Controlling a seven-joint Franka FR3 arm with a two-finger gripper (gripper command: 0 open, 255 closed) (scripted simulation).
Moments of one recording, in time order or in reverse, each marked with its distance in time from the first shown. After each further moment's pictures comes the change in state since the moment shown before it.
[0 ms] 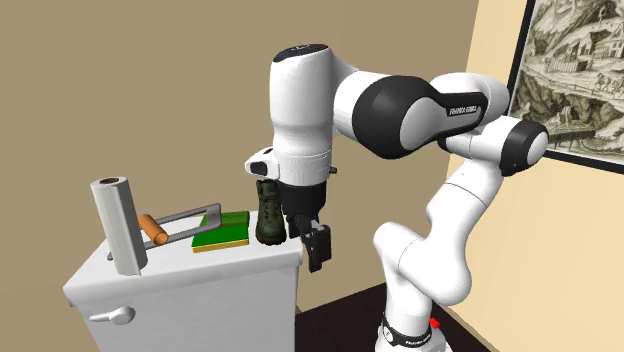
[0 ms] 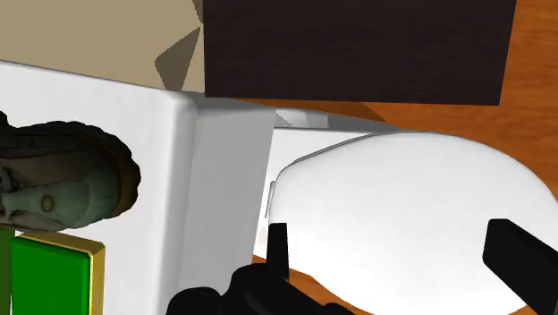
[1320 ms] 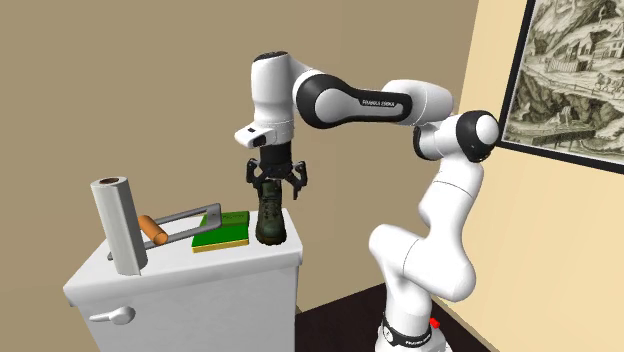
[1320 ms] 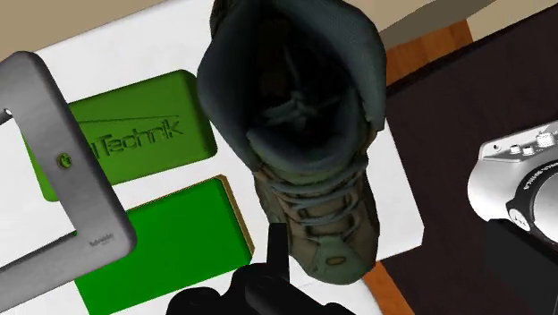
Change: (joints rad) arm 0.253 -0.044 -0.580 0.121 -0.446 -0.046 -1.262
